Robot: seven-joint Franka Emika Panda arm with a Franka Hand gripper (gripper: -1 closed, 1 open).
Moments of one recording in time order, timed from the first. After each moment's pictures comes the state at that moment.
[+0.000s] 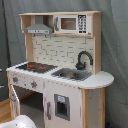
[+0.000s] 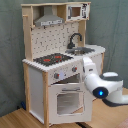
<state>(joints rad) -0.58 -1.32 1.52 -1.94 -0.30 1.89 0.72</state>
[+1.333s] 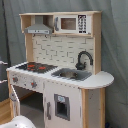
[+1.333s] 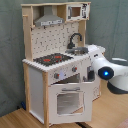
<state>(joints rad) -0.47 -1.30 1.35 -2.05 -0.26 1.76 0.27</state>
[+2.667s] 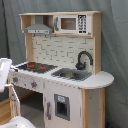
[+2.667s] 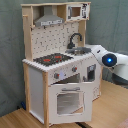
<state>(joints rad) -0.37 -1.27 1.25 -2.22 -0.13 1.72 -0.09</state>
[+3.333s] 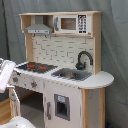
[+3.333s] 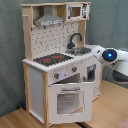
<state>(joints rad) -0.36 -1.25 1.21 -2.25 -0.05 1.70 -0.28</state>
